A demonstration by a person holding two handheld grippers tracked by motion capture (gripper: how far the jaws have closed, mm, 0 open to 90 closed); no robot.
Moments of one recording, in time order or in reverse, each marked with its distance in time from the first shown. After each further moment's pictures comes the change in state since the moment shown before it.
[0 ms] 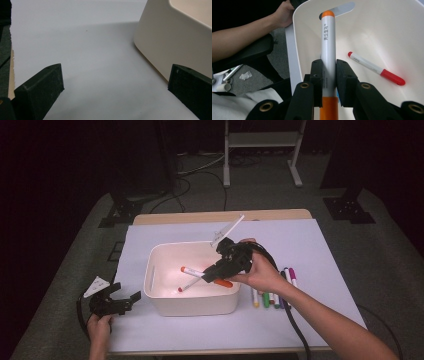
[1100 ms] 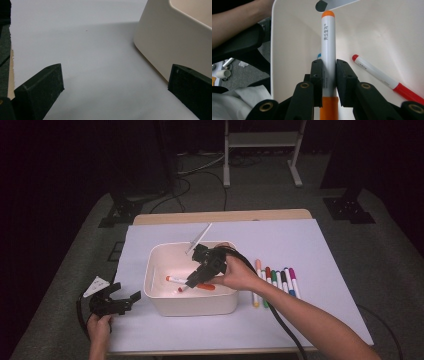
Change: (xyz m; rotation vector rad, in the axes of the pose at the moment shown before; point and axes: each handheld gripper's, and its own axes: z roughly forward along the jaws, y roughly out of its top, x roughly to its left) left arm 0.000 0.000 0.000 -0.002 -0.004 -0.011; right arm -0.016 0.021 0.067 0.121 0.037 -0.040
